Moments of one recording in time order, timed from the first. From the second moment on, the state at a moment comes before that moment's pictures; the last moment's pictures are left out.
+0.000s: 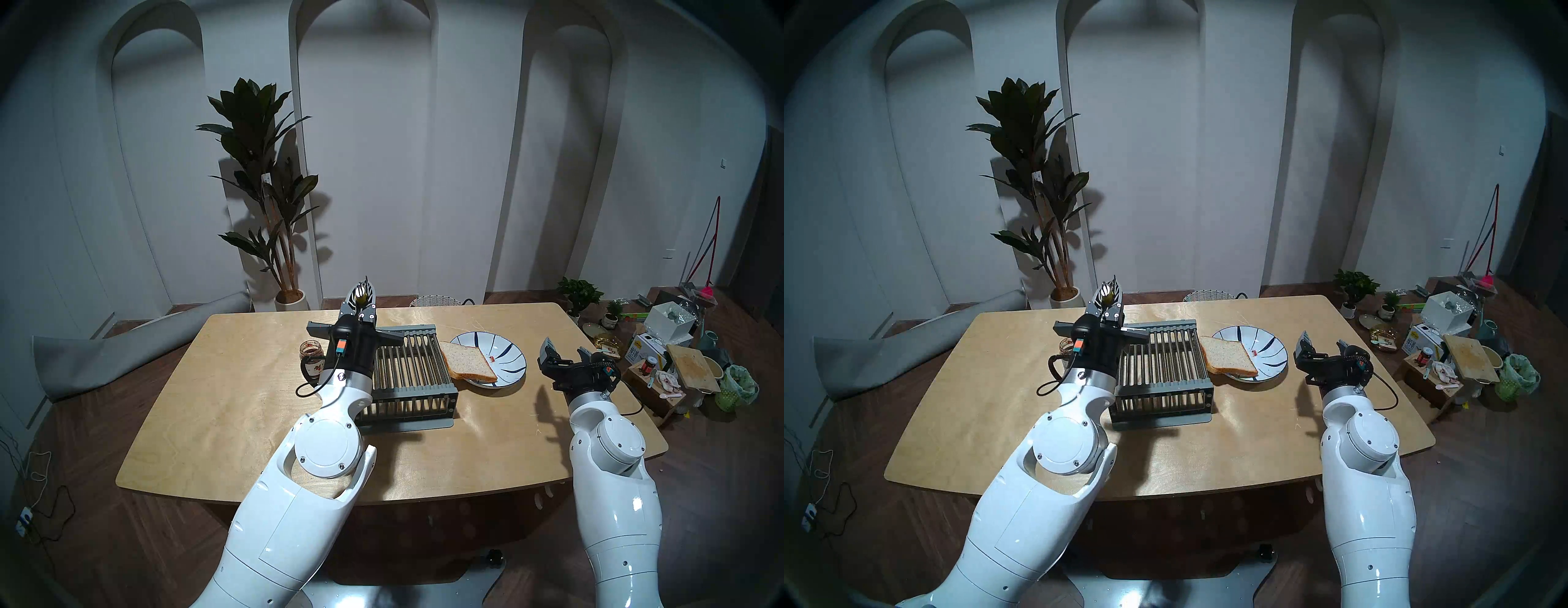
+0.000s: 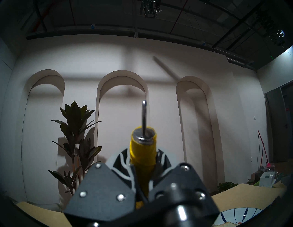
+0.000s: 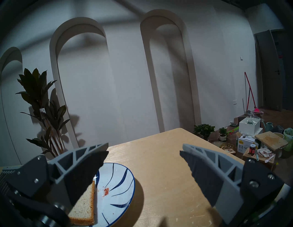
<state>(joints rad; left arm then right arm) 1.59 -1.43 -1.17 -1.87 0.06 -0.17 0.30 -1.66 -1.47 1.82 -1.67 0.30 0.04 0.05</state>
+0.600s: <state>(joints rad) 1.53 -1.36 -1.29 -2.01 0.03 0.16 0.22 -1.63 -1.47 1.80 -1.72 0.31 0.05 0.03</state>
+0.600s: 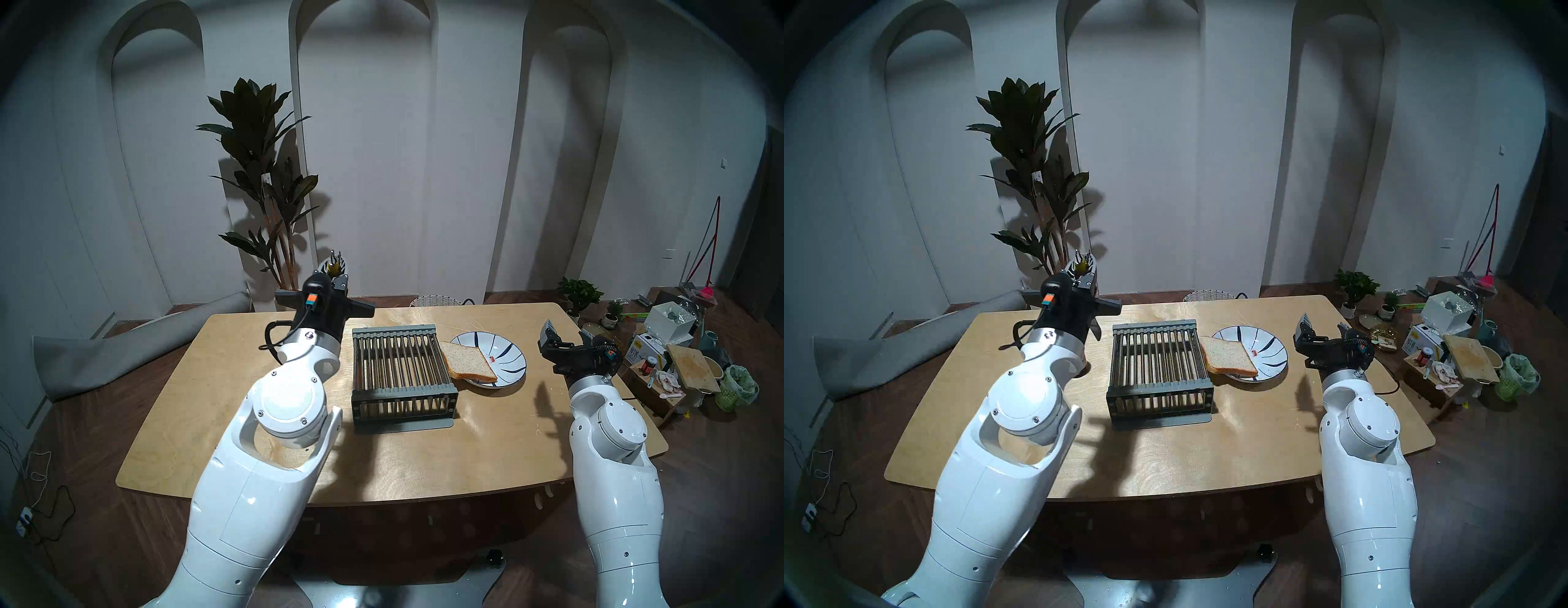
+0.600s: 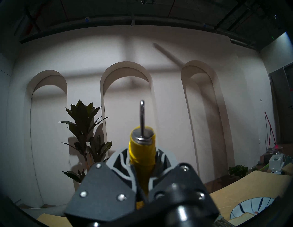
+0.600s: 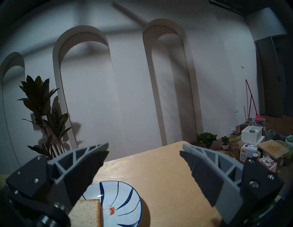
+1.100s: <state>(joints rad) 1.45 -1.29 -1.41 -1.95 -0.06 0.31 0.08 -1.62 -1.48 1.75 -1.79 0.28 0.07 -0.03</state>
